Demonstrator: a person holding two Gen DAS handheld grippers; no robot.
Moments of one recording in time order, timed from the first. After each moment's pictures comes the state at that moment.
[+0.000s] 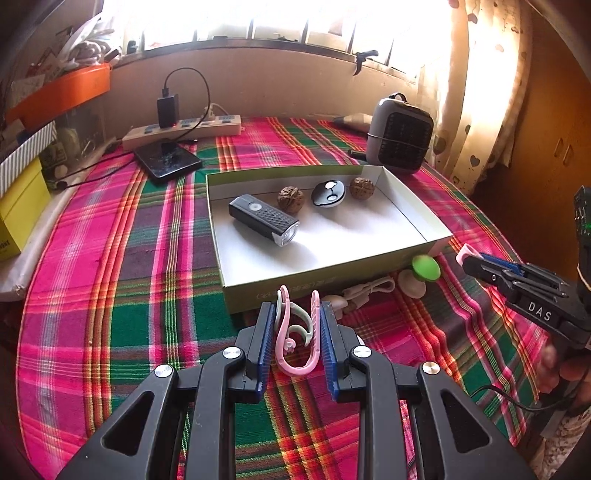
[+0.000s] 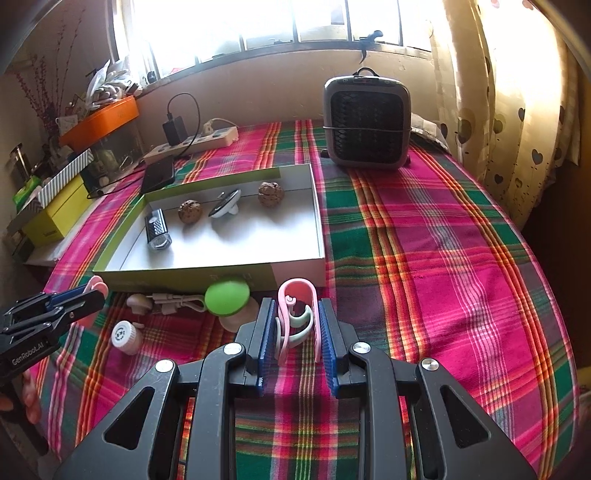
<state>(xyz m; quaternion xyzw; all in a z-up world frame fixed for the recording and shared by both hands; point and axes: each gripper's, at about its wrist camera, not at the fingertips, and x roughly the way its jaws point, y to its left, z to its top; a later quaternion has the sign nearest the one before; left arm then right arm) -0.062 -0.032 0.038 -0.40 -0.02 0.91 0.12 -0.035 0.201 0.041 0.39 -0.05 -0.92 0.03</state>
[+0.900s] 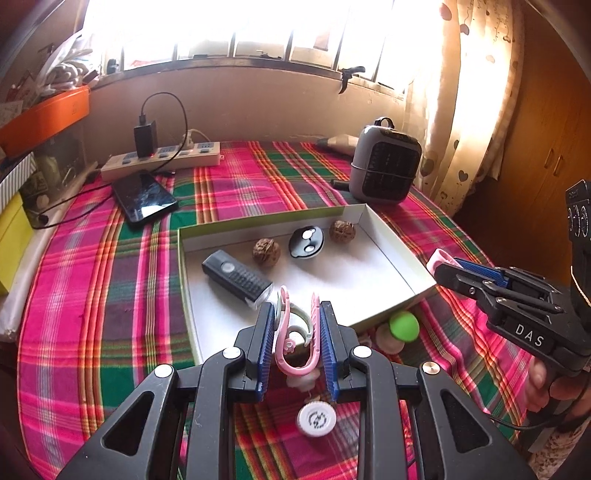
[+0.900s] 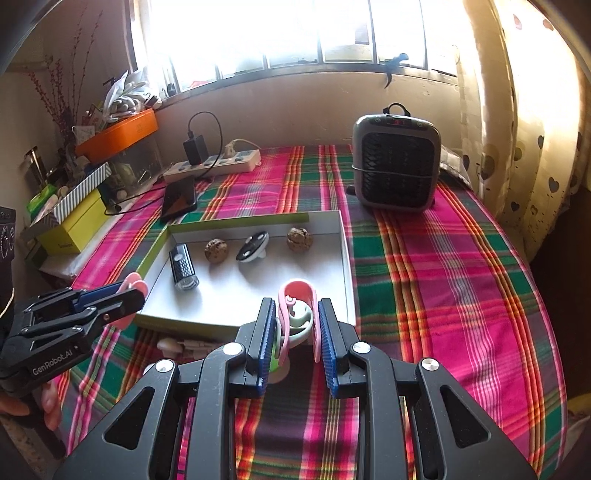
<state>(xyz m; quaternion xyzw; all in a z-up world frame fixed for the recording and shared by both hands) -0.100 -0.016 0.068 -0.38 -0.03 0.91 0.15 -0.064 0.187 0.072 0.37 -0.04 -0.93 0.06</state>
